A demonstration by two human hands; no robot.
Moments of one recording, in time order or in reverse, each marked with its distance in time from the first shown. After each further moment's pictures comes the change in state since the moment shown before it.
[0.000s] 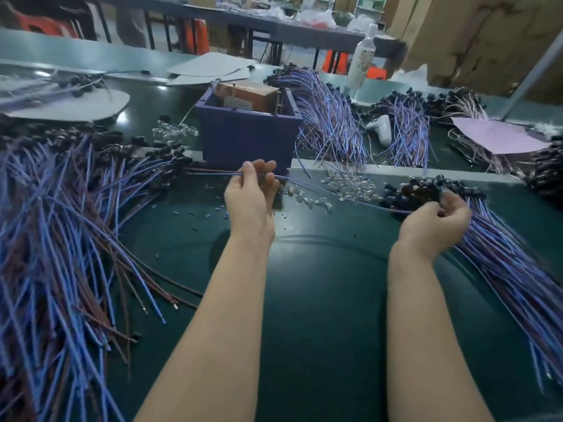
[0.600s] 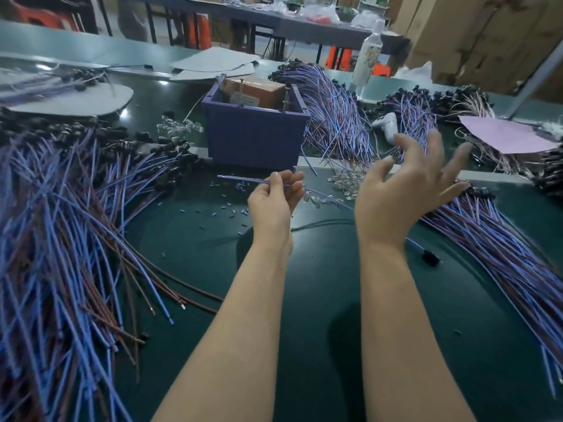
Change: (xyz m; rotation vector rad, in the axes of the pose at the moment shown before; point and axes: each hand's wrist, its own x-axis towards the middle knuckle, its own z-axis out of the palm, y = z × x) left_hand -0.002 -0.023 -0.002 0.169 -0.025 -0.021; right_hand -0.053 -0.033 0.024 -0.473 -0.182 -0.579
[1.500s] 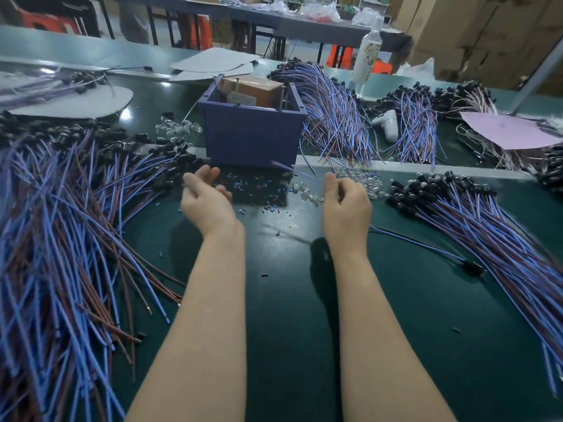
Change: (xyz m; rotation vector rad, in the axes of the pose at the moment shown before) left_hand 0.029 0.033 -0.037 -0.067 0.468 0.212; right_hand -0.031 0.023 0.040 0.299 -0.461 0.038
